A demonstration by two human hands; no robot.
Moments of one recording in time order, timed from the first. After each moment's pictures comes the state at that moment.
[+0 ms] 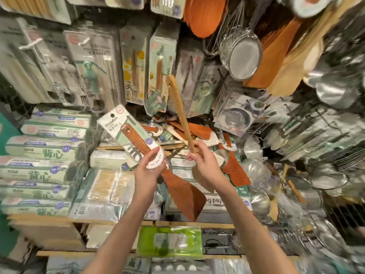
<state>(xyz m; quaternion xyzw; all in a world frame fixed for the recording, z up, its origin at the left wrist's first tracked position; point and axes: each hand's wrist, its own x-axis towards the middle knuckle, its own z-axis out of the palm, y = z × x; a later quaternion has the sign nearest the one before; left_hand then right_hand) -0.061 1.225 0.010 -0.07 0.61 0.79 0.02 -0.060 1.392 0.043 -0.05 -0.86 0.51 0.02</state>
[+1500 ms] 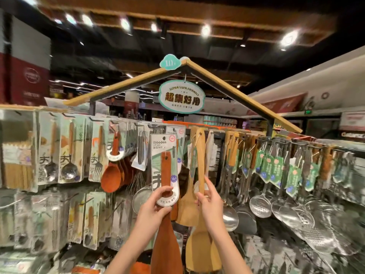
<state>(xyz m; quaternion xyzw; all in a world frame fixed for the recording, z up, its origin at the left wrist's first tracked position) -0.042 1.473 0.292 0.25 0.70 0.65 -0.16 -0.049 1.649 0.300 0.02 -0.73 0.61 0.30</state>
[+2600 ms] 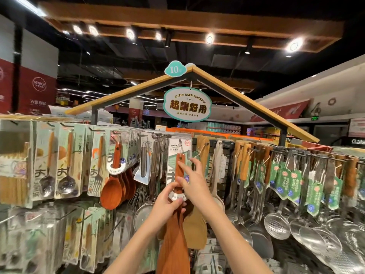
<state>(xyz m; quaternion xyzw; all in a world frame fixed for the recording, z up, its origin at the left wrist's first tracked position) -0.118 1.495 0.330 0.27 0.67 0.69 -0.08 -0.124 1.609 0.382 0.14 -0.88 0.33 0.31</state>
